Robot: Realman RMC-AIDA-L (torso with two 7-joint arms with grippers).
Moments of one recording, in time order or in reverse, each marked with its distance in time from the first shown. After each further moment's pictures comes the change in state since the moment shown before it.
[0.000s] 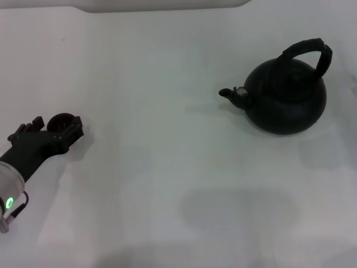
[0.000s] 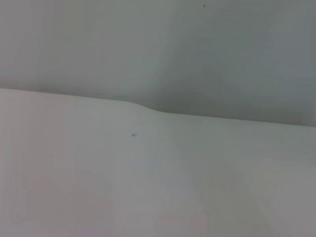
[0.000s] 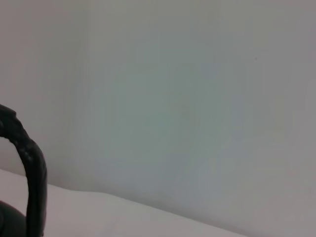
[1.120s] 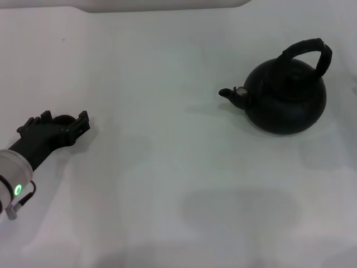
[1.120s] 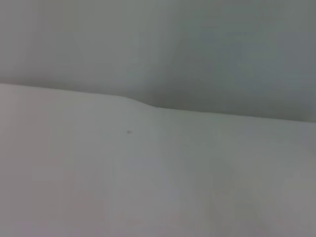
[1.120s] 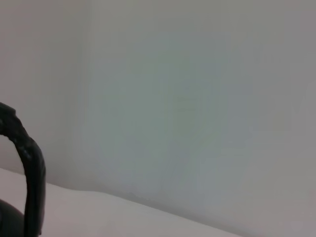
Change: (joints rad) left arm -0.112 0.001 -0.014 -0.100 -0.037 0.000 -0.002; right arm -0.001 -0.001 0.000 0.000 0.003 0.001 -0.012
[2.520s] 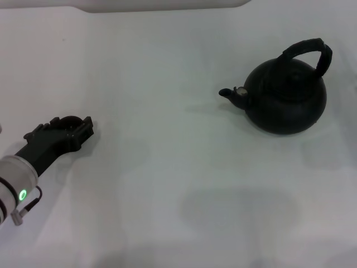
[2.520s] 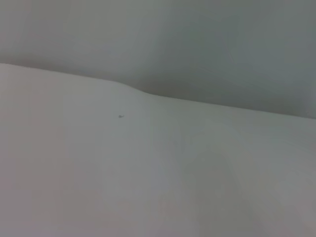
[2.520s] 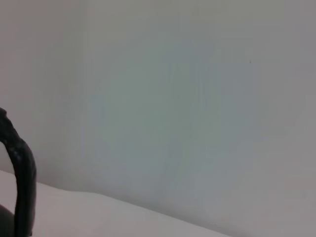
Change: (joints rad) left arm -0.001 0.003 0.022 -0.019 -0.009 -0.014 -0.041; right arm -0.001 -0.008 0.002 0.002 0.004 0.002 -0.002
